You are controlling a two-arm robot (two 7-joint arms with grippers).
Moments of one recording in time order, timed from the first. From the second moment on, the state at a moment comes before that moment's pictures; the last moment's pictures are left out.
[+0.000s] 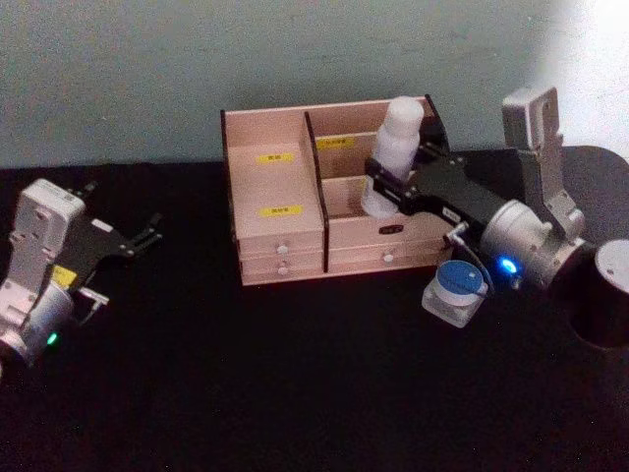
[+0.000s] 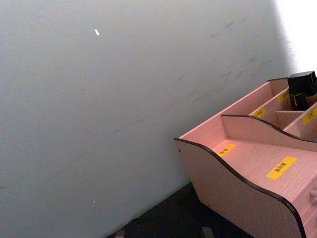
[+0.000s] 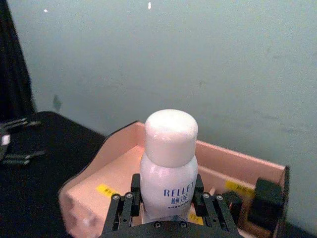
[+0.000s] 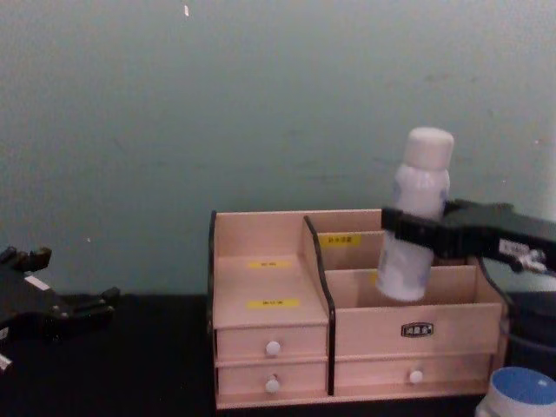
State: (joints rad) left arm -0.20 0.60 0.45 -1.41 -0.25 -0.12 0.03; right arm 0.33 0.35 -0.35 -1.39 0.38 0.03 0.42
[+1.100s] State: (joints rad) left arm -0.20 0.60 0.45 -1.41 -0.25 -0.12 0.03; right arm 0.54 0.23 -0.35 -1.12 0.31 -0.03 0.40
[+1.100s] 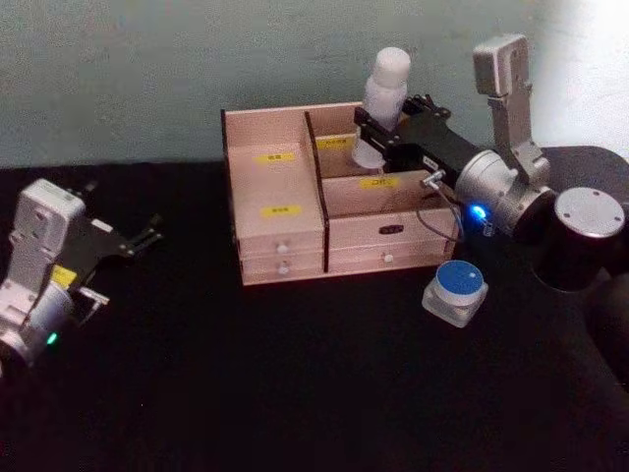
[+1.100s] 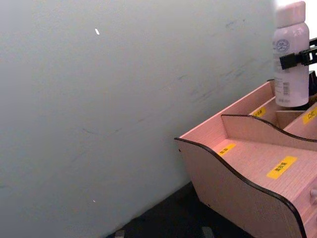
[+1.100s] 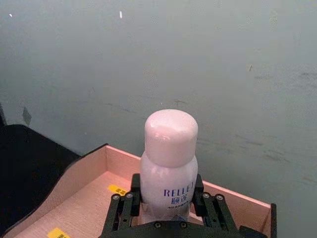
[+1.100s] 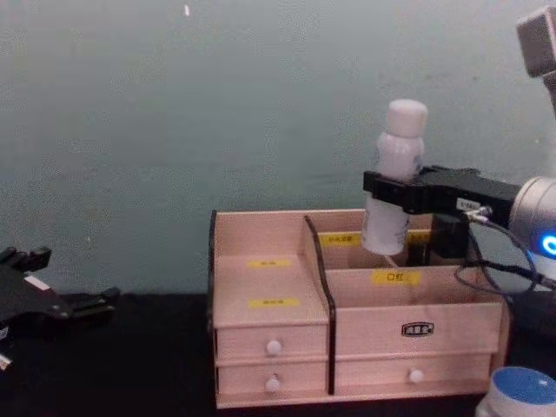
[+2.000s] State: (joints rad) left arm -0.20 0.60 0.45 -1.41 -0.25 -0.12 0.03; right arm 0.65 0.16 -0.37 -0.92 0.30 -0.08 0.45
